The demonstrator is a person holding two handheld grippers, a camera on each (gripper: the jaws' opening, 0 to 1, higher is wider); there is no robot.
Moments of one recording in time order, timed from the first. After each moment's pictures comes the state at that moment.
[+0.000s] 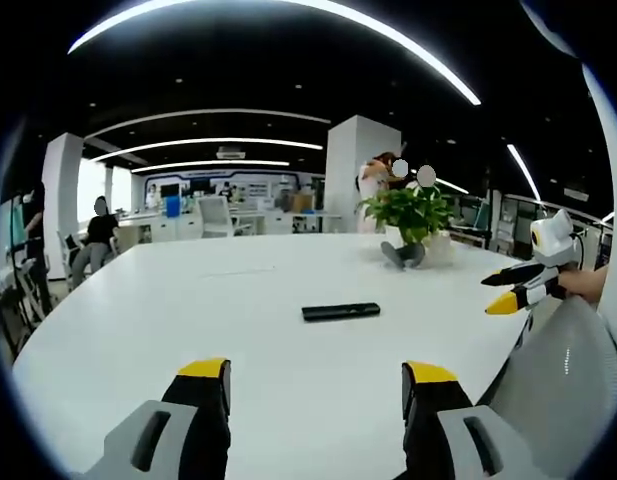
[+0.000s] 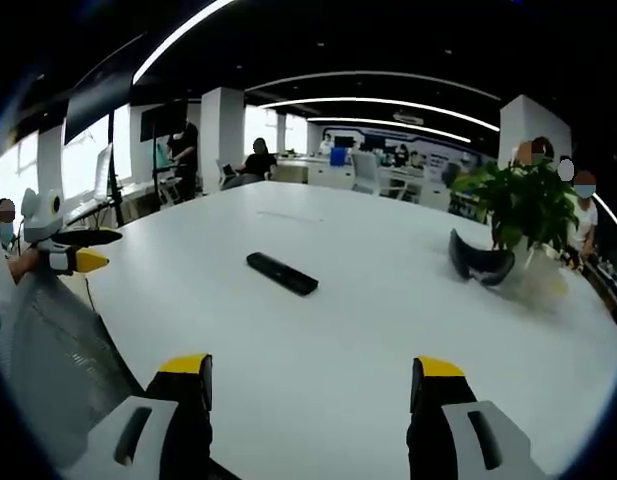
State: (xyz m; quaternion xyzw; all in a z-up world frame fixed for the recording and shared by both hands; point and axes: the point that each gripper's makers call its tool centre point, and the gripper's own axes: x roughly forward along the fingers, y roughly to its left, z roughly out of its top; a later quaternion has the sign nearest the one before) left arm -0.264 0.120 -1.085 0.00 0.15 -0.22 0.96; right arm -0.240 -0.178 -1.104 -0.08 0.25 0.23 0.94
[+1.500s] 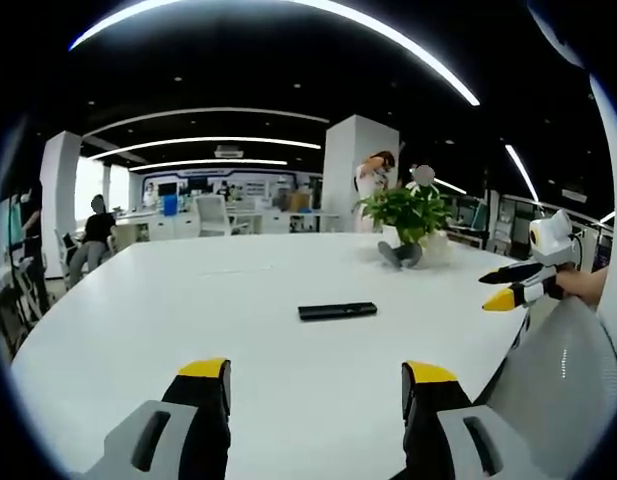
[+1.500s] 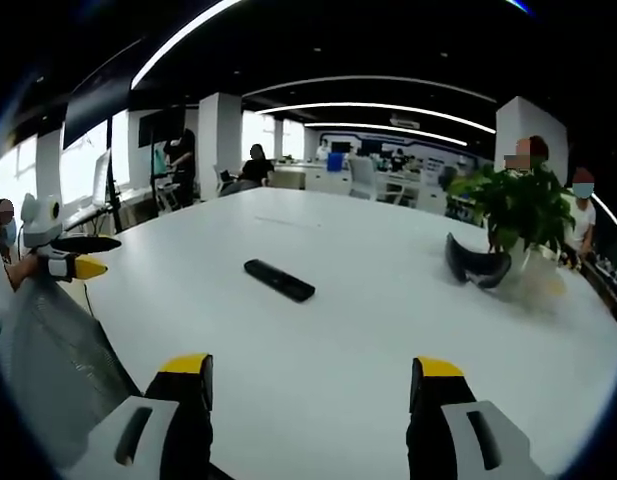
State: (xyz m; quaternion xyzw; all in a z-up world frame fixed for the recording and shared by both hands) left arm -0.265 0.117 -1.086 0.00 0.15 -0.23 0.96; right arm -0.238 -0.182 -1.097 -0.07 0.23 0.22 0.94
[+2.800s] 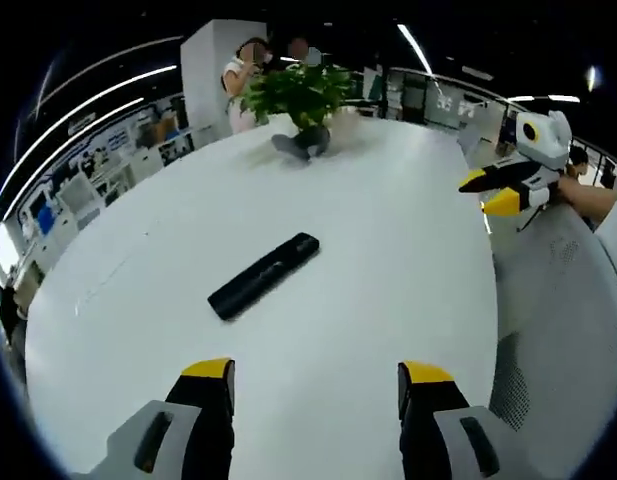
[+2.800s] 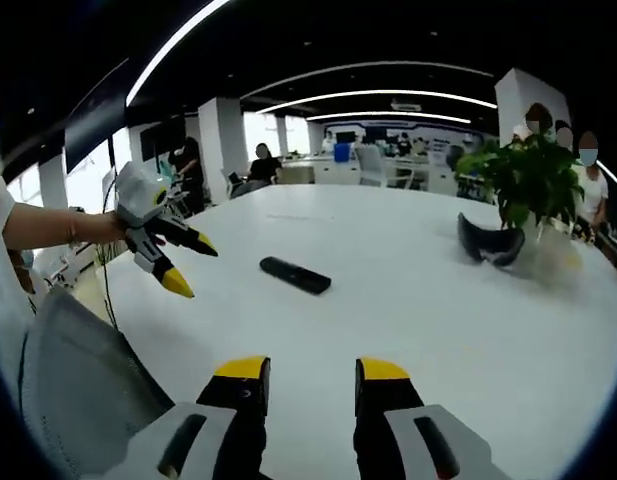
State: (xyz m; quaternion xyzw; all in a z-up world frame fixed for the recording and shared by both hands) left arm -0.161 0.031 -1.146 0.24 0.35 -0.47 0.78; right arm -0.250 -0.179 -1.101 -0.02 0.26 0.25 0.93
